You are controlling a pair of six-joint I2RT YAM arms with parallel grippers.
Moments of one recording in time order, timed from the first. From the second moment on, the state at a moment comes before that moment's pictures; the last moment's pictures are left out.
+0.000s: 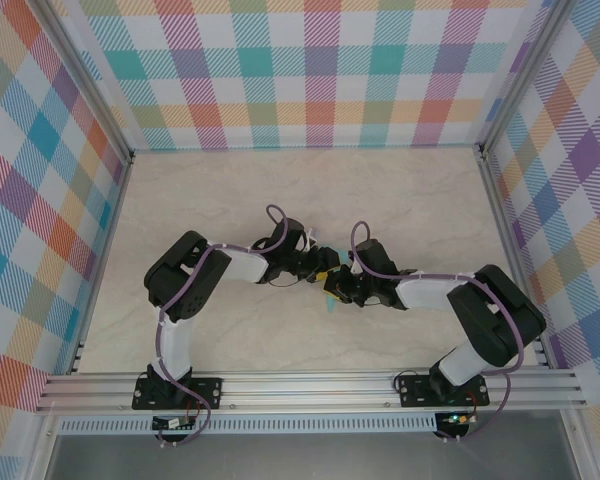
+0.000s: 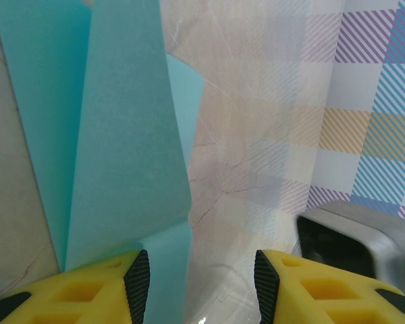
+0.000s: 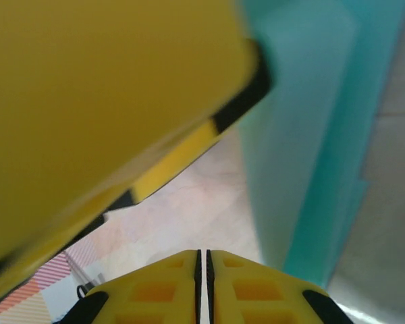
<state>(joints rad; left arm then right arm) -0.67 2.00 0.99 0.33 0.61 -1.08 0.61 1.56 0.57 0.15 -0.47 1.10</state>
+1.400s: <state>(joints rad) -0.63 1.89 1.00 0.18 0.61 -0.96 0.57 1.63 0.59 0.03 -0.59 0.83</state>
